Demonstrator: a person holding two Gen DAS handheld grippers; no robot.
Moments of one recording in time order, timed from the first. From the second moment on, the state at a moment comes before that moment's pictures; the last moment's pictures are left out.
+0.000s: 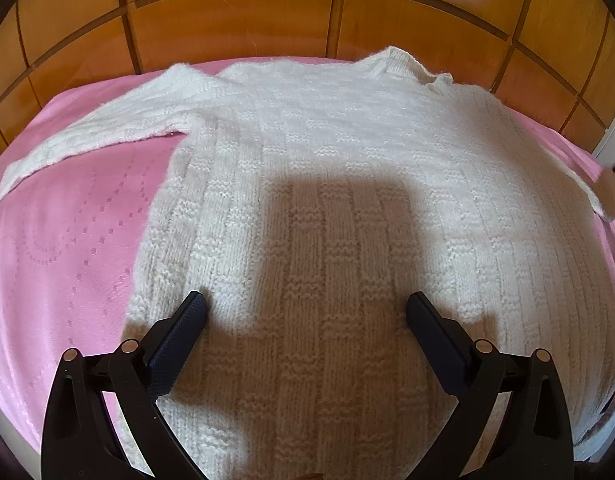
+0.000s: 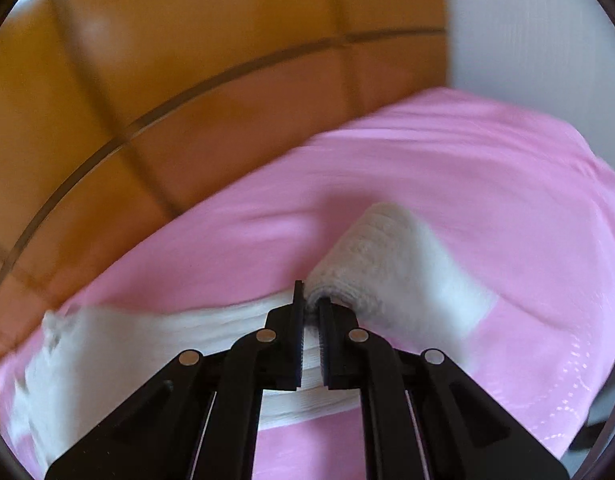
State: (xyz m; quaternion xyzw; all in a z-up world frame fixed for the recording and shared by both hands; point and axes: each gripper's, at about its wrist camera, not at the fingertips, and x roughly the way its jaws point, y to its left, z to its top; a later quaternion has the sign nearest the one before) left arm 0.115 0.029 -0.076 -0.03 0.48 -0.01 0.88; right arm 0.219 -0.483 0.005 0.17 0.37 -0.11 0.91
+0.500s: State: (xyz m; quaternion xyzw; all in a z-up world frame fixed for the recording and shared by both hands) left arm 0.114 0.043 -0.067 -0.06 0.48 -0.04 0.88; right arm 0.223 -0.215 -0.012 0.01 0.42 0.15 0.90
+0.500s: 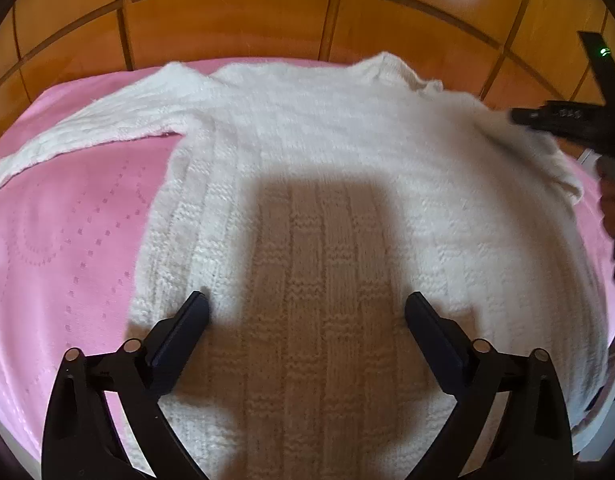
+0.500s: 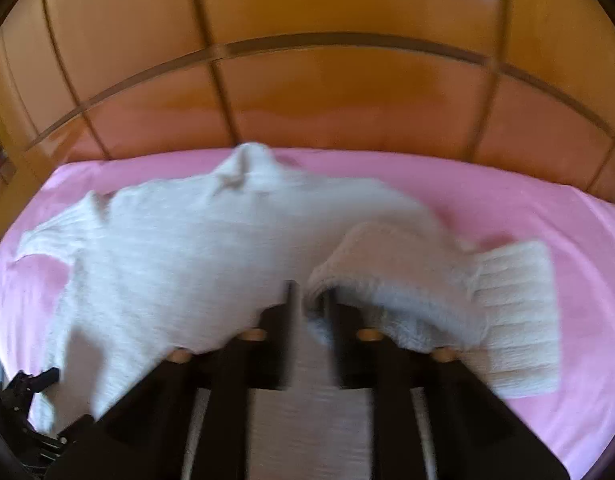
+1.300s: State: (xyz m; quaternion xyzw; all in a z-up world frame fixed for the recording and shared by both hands) left arm 0.210 -0.150 -0.005 0.16 0.37 -0.19 0.90; right arm 0.094 -0.287 -0.072 0.18 0.40 0.13 0.89
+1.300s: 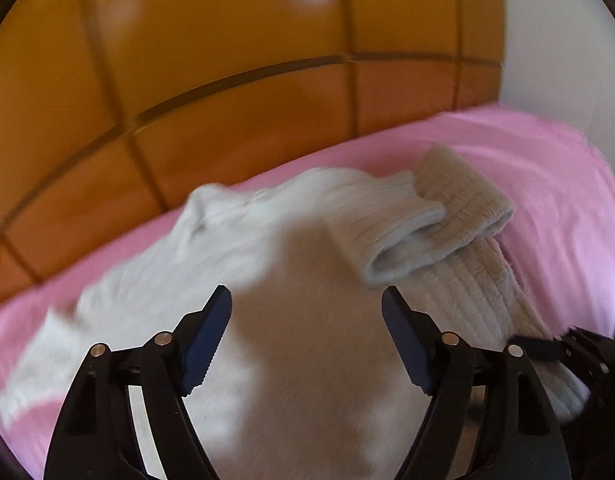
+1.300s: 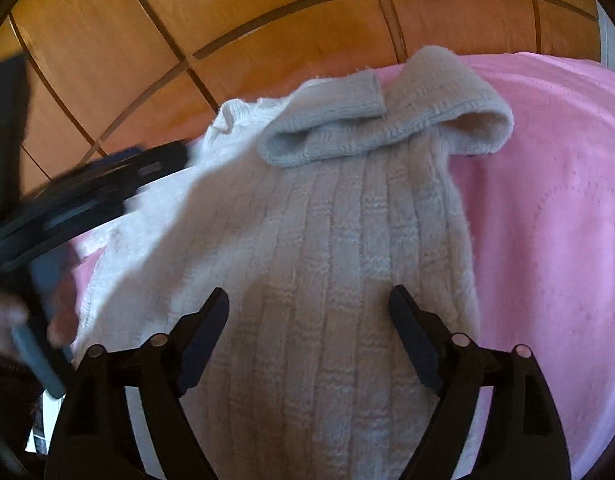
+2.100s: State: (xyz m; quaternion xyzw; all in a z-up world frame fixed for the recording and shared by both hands) left arm 0.257 0.025 -0.050 -0.28 0.46 -0.10 0.83; right arm 0.093 -0.280 -0.057 0.14 0.41 0.12 0.89
